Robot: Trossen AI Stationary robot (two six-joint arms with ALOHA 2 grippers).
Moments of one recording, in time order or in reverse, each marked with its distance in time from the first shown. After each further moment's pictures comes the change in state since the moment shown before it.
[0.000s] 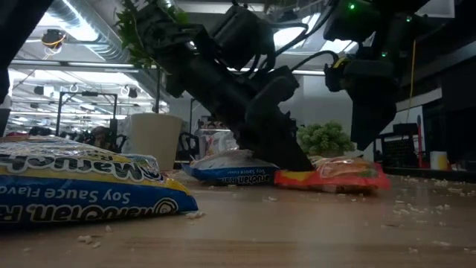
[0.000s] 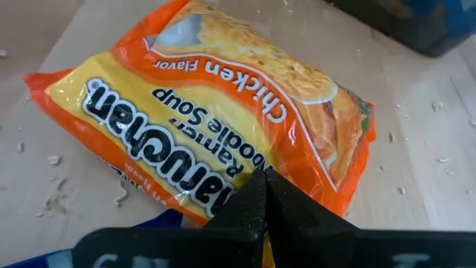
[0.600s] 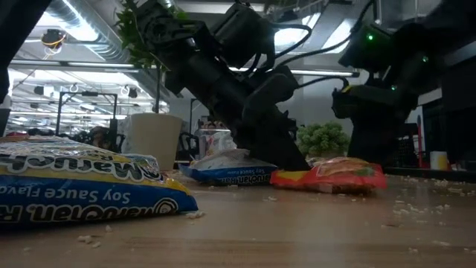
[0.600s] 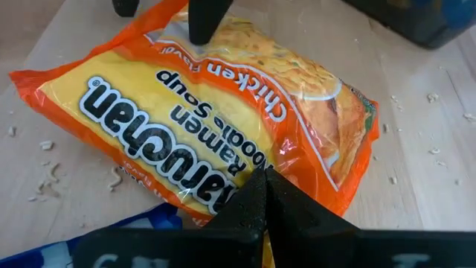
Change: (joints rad) left arm -0.003 0.007 0.000 -0.067 0.010 -0.020; right arm -0.034 0.000 -0.297 0.510 -0.086 0.047
